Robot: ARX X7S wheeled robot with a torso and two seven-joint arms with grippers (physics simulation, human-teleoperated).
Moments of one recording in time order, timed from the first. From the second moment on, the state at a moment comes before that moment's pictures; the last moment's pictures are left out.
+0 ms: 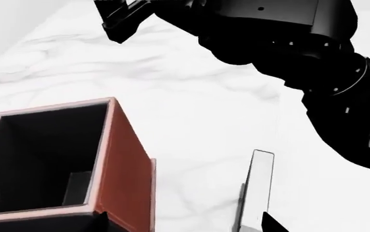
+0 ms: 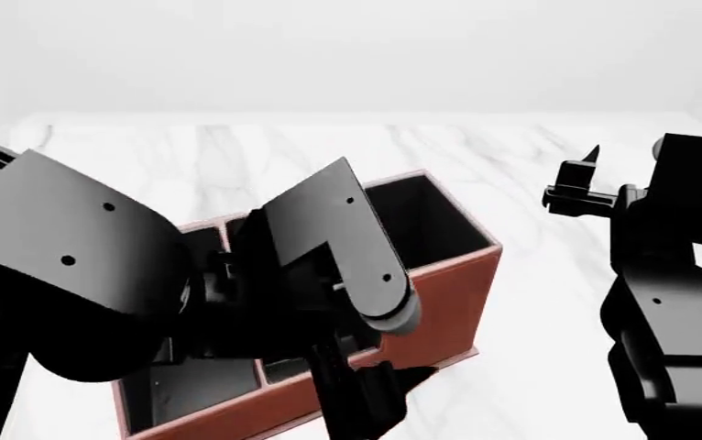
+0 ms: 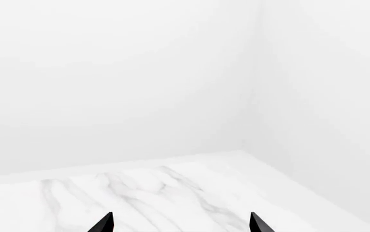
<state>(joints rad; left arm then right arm) -1.34 -0.43 0.52 0.35 -1.82 -1.53 -0.35 0.66 0.31 0.05 -0.25 0.18 0.82 0.31</state>
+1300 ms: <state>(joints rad) -1.43 -0.20 1.00 0.30 -1.53 -1.42 0.05 0.64 0.32 0.05 -0.22 0.19 0.79 0.32</state>
